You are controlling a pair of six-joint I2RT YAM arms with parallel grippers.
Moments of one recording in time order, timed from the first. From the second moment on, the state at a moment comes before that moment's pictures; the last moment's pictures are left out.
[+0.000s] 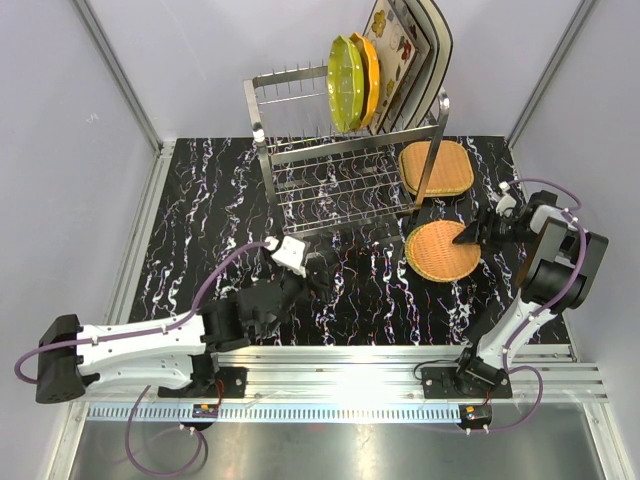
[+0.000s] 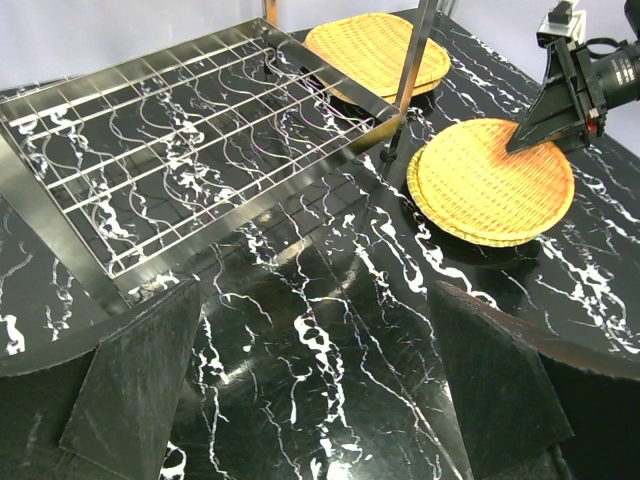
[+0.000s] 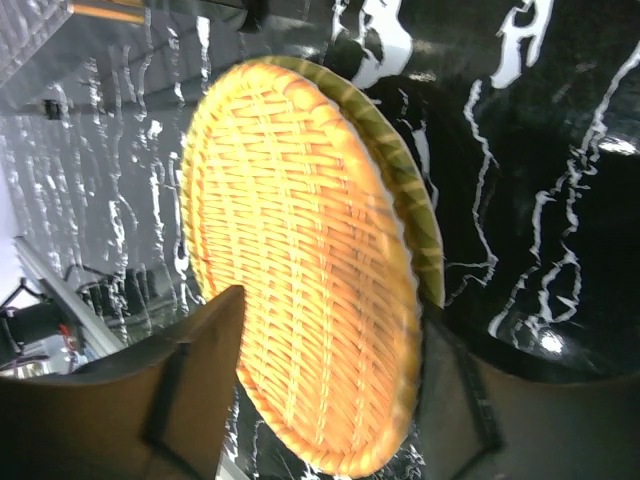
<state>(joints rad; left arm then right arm) -1.27 0.96 0.61 0.23 -0.74 -0.19 -0.47 1.89 1.20 -0.68 -0.86 -0.29</state>
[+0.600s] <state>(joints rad) -1.10 0.97 0.83 0.01 -0.59 -0.44 -0.47 1.84 1.25 -0.75 -0.66 -0.42</state>
